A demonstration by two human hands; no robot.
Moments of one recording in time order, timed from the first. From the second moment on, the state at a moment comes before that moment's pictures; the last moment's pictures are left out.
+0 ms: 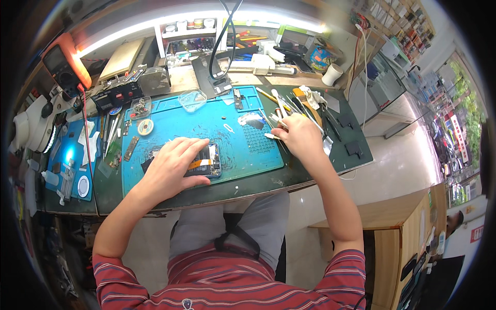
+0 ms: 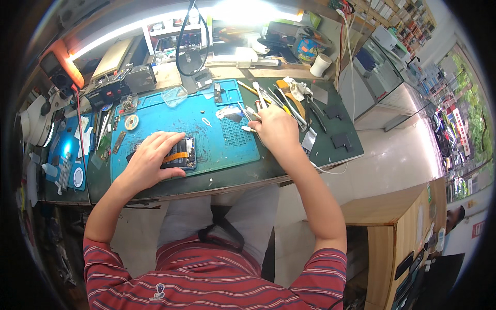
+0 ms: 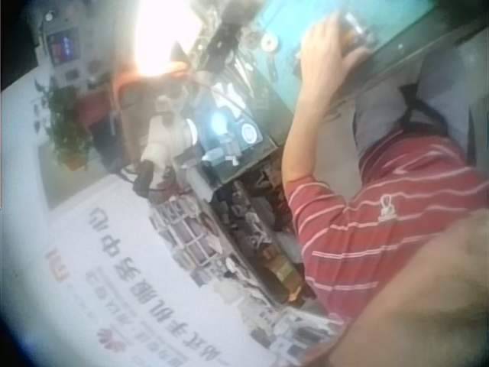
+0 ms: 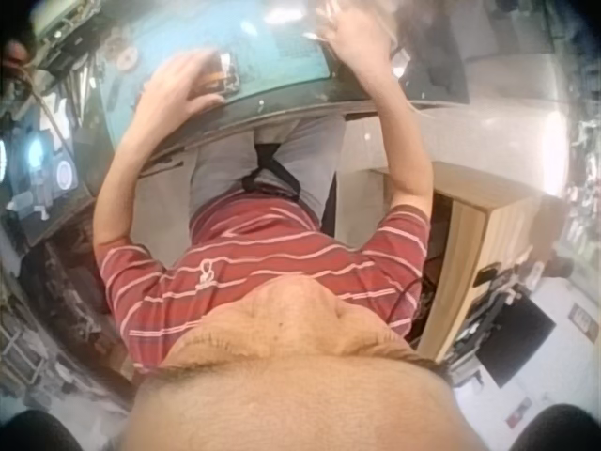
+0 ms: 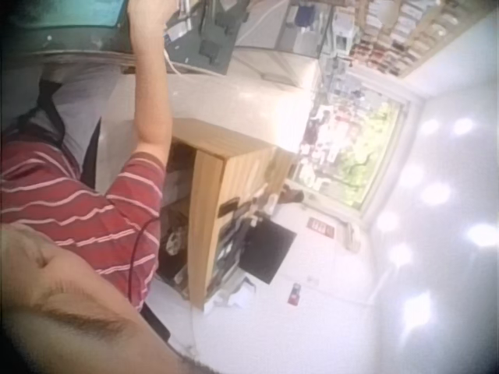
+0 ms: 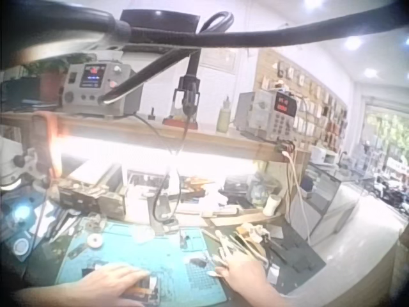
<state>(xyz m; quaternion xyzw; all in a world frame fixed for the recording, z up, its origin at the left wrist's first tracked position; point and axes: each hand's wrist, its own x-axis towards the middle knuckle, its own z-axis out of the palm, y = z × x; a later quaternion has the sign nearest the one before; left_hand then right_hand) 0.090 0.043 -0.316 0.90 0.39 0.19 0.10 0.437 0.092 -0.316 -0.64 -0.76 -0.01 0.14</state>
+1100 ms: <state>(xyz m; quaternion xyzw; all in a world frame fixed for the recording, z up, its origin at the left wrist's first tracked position) 0.085 0.035 -0.318 0.93 0.30 0.20 0.10 0.379 0.030 -0.332 -0.37 -0.86 0.06 0.34</state>
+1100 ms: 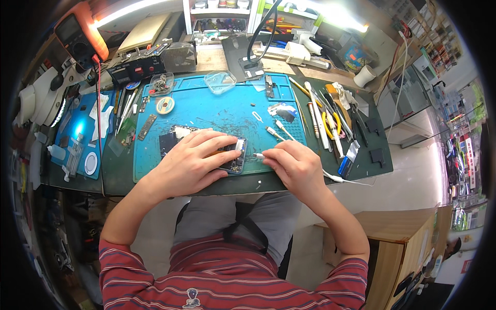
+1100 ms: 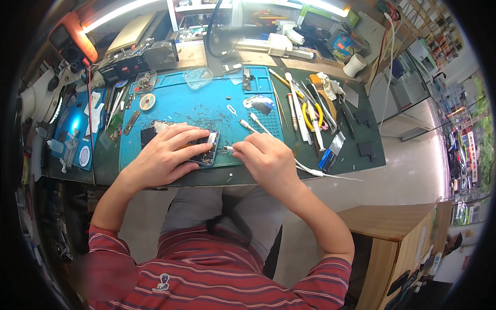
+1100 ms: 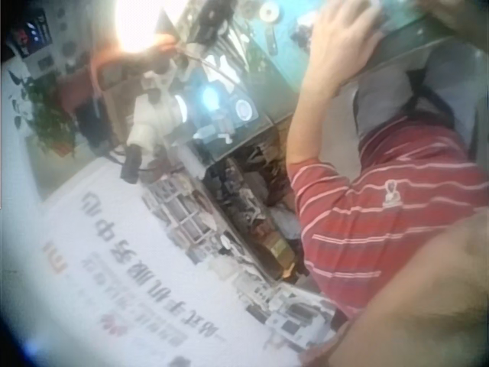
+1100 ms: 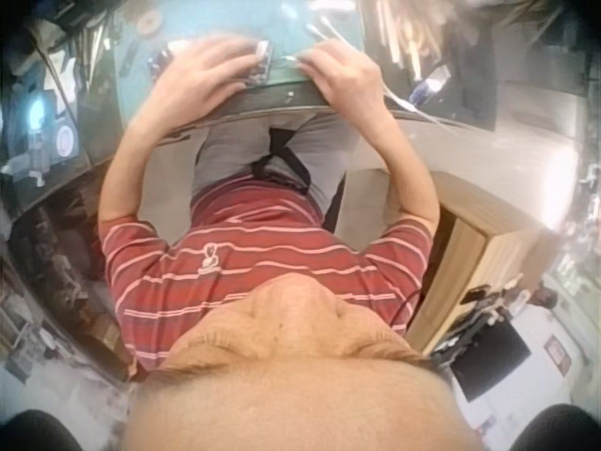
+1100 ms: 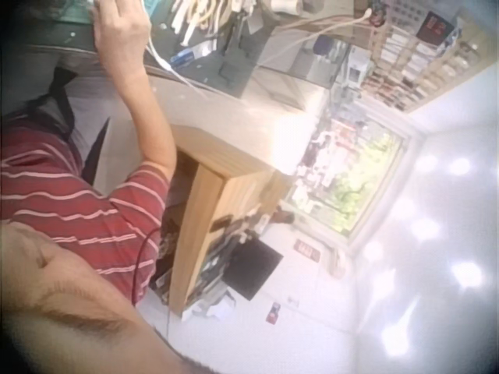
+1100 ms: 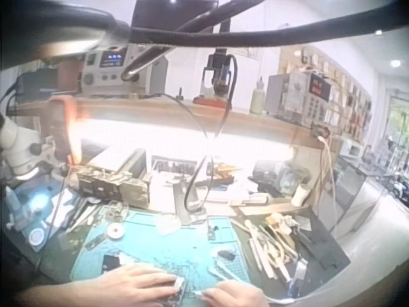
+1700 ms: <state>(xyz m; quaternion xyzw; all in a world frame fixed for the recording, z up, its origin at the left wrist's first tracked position) 0.092 0.028 -0.328 0.93 0.32 0.18 0.05 0.363 0.027 -0.335 -0.39 -0.86 0.03 0.34</state>
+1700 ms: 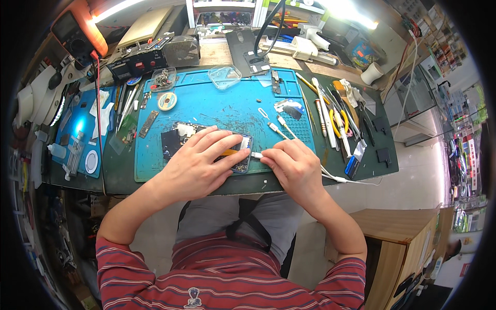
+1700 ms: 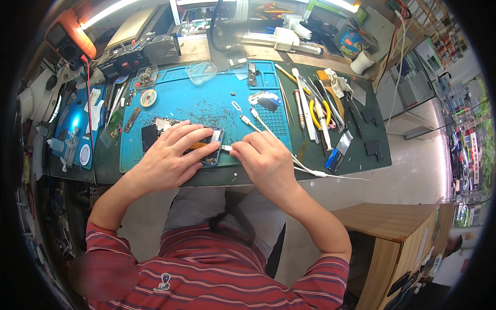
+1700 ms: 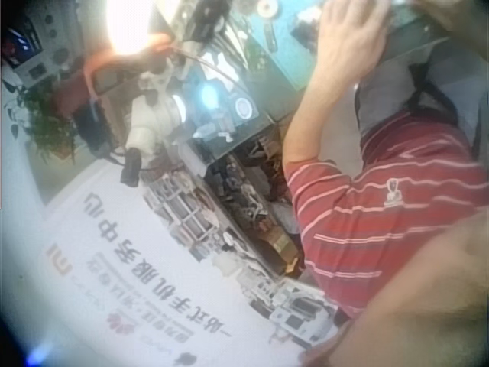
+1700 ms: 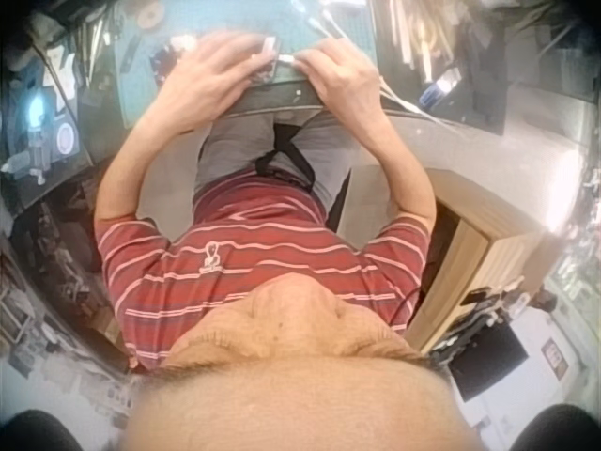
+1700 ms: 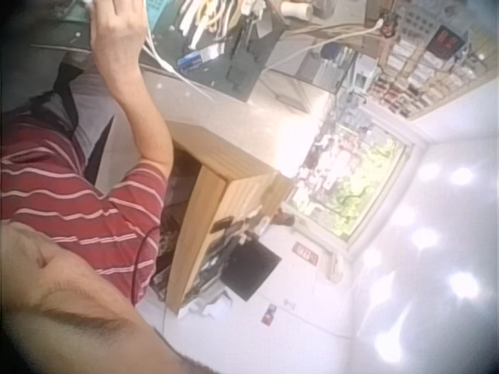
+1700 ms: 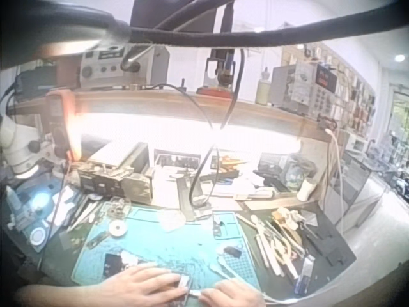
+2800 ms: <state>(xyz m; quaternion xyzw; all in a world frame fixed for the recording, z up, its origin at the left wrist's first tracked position) 0.094 0.027 -0.319 0.94 0.31 0.17 0.04 0.362 0.035 -0.345 -0.33 -0.87 0.05 0.36</state>
